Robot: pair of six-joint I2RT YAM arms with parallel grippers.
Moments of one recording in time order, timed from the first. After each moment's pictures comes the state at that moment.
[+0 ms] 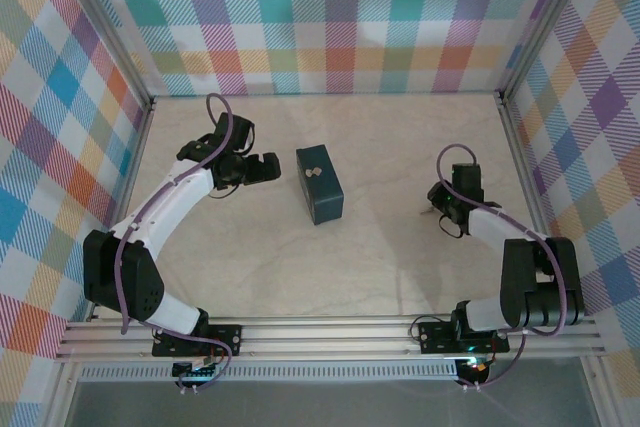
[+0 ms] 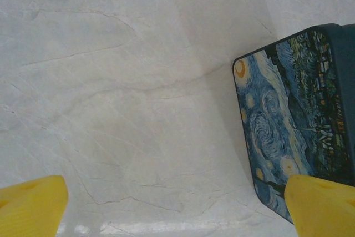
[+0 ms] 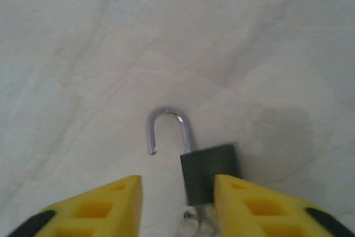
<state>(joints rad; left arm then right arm) -0.33 1.49 1.28 -0.82 -0.02 -0.48 0.04 1.39 0.62 -0.09 0.02 0.68</state>
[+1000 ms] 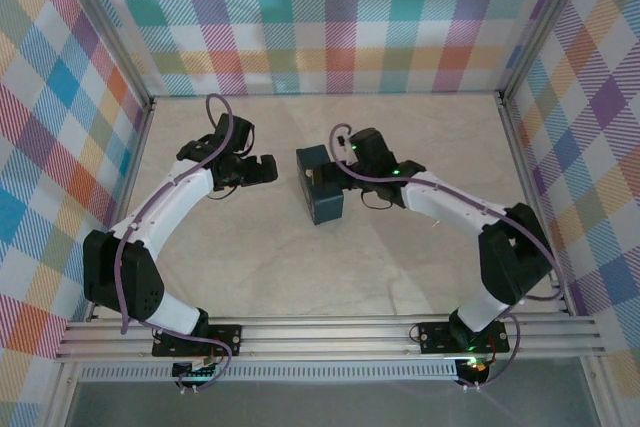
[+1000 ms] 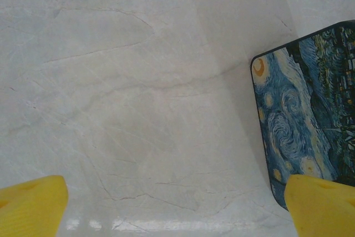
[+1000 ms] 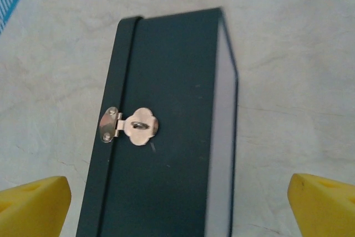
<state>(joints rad) -0.33 1.49 1.28 -0.84 -0.07 -0.47 0.67 1.63 1.18 -0.29 -0.10 0.39</state>
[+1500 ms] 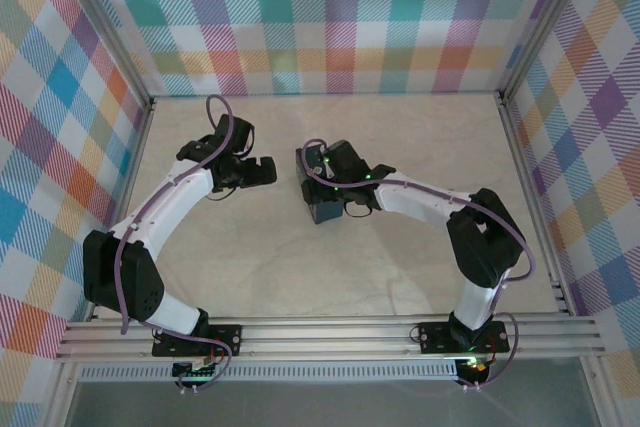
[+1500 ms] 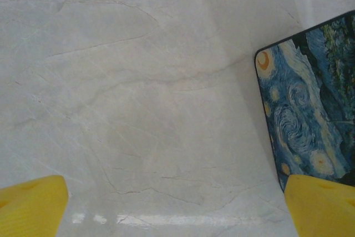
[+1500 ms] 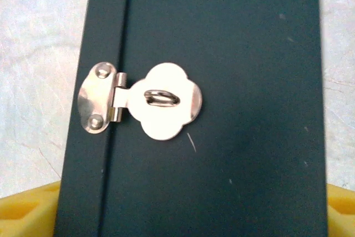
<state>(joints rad) -0.33 1.49 1.28 -0.87 -0.07 -0.46 0.75 1.77 1.23 -0.30 -0.02 0.41</state>
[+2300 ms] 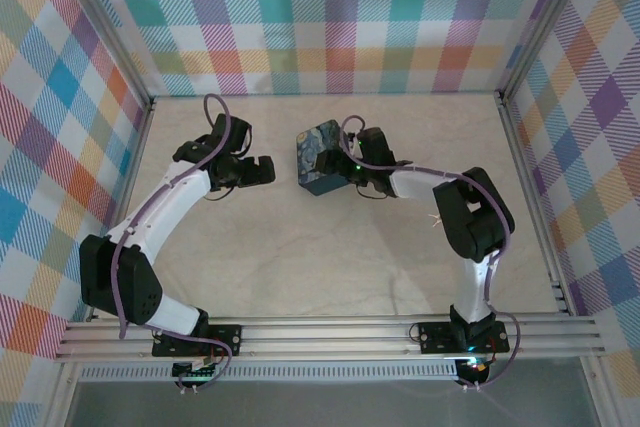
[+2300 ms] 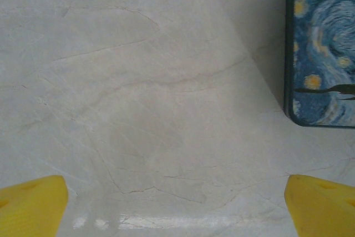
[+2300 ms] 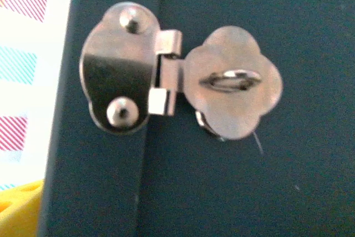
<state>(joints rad) -0.32 1.47 1.28 -0.87 -0.07 -0.45 0.51 1.94 1.19 0.07 -0.34 0.67</state>
